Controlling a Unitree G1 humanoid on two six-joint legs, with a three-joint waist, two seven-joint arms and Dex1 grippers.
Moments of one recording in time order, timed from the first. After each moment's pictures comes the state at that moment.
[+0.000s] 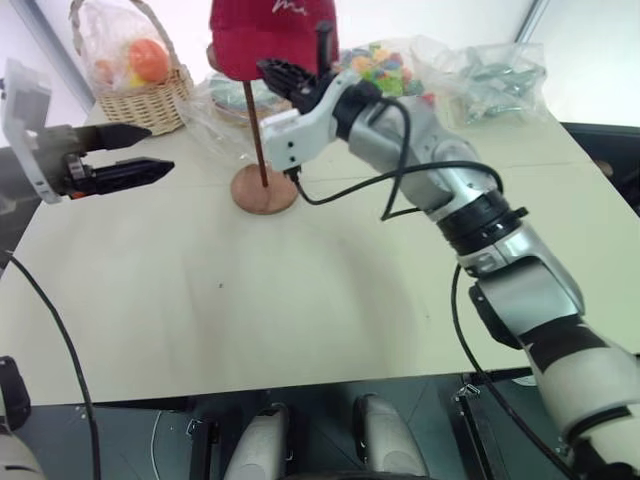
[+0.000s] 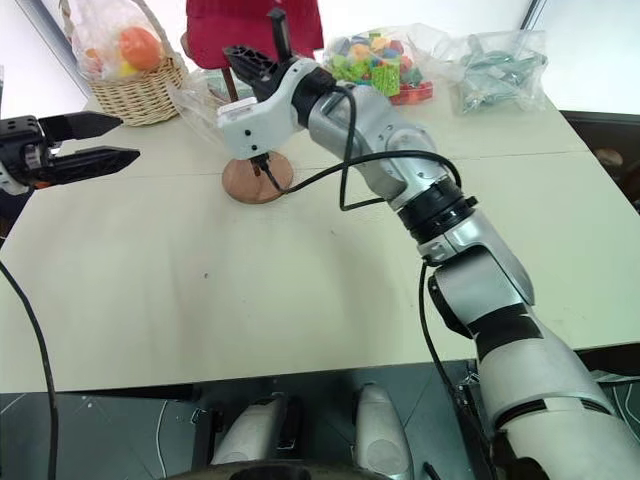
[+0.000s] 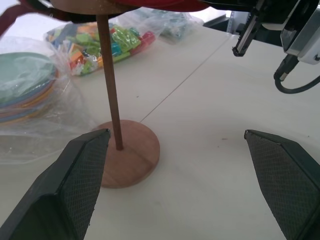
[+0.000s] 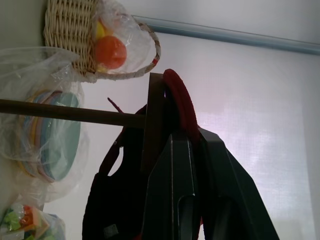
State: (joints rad) left arm -0.69 1.05 0.27 0.19 -0.65 0.69 -1.22; right arm -1.31 -0.34 0.50 0.42 -0.83 -0.29 0.30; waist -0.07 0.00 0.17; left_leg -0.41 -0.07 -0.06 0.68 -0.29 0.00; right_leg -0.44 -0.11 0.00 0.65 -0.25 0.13
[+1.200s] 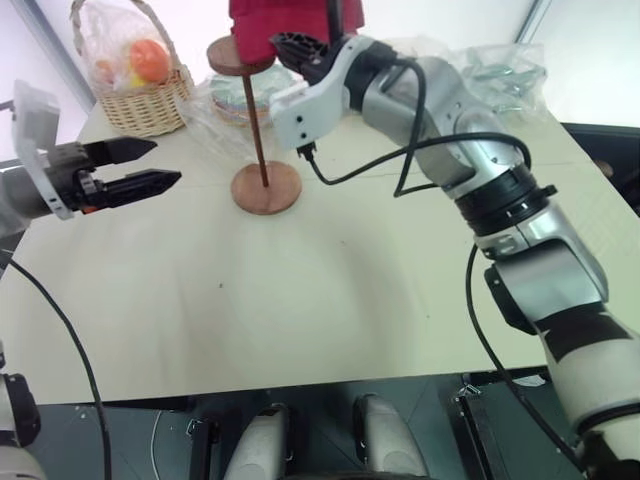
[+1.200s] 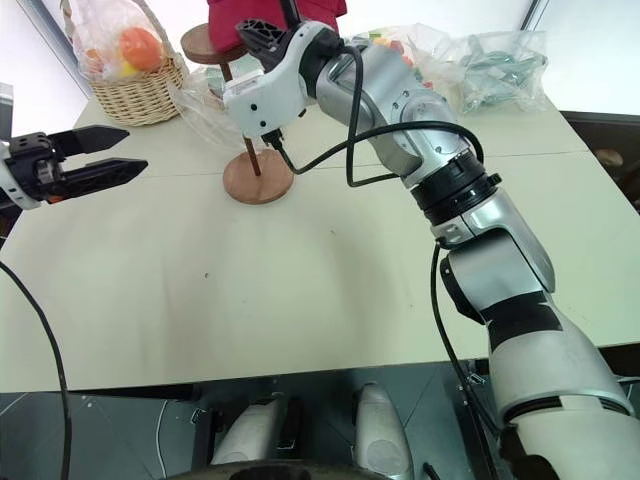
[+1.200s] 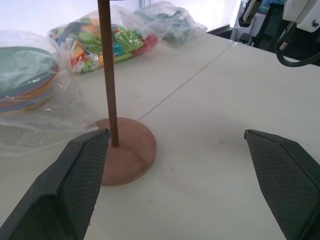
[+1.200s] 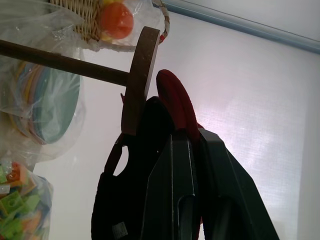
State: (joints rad) left arm -0.60 1.00 0.33 0.12 -0.69 0.72 -1.15; right arm -1.38 -0.44 0.49 0.41 -0.85 -0.26 0.38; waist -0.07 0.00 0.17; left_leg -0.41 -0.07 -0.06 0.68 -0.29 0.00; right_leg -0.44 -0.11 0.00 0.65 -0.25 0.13
